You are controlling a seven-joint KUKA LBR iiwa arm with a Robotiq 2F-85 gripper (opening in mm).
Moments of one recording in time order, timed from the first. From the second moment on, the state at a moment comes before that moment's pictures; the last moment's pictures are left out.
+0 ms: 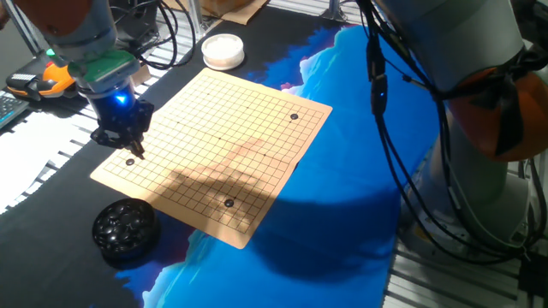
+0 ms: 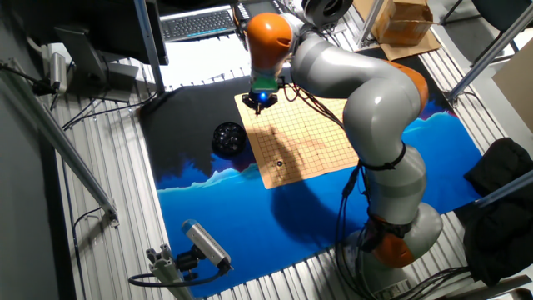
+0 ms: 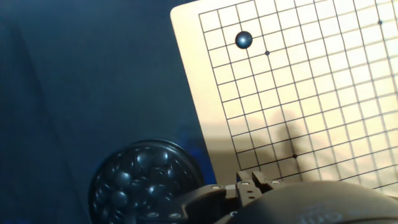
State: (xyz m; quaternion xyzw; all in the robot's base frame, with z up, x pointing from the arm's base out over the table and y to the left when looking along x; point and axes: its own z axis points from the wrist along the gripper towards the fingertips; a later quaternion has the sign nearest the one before) arm 0.597 0.215 0.170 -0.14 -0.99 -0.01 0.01
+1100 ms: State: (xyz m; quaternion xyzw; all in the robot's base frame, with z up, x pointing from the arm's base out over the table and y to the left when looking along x) arm 0.623 0.187 0.180 -0.03 -1.00 -0.01 0.02
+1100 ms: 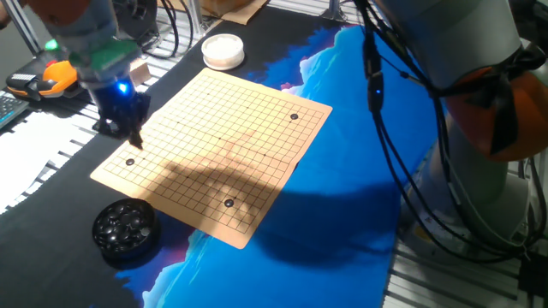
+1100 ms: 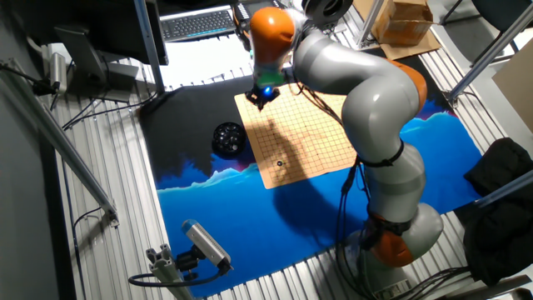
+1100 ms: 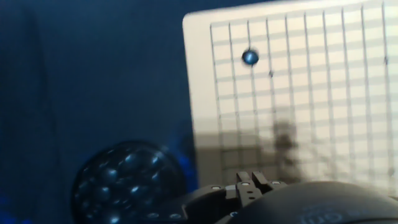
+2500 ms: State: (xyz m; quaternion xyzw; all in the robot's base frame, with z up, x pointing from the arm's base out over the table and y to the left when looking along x) arm 0.629 0.094 0.186 -0.11 -0.99 0.02 0.02
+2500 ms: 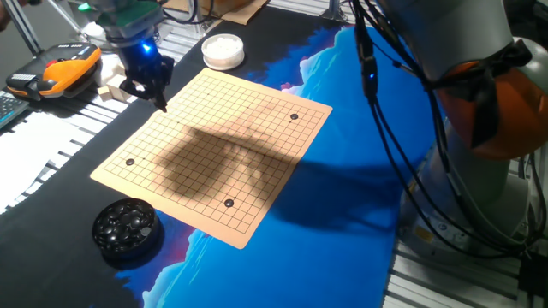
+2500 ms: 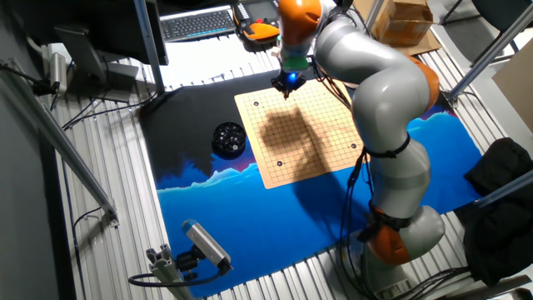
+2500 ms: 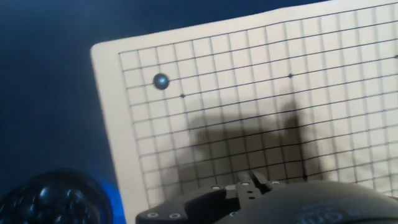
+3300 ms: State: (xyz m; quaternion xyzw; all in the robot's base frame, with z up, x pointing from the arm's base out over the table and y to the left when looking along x) arm 0.641 0.079 0.181 -0.02 -1.00 0.01 0.02
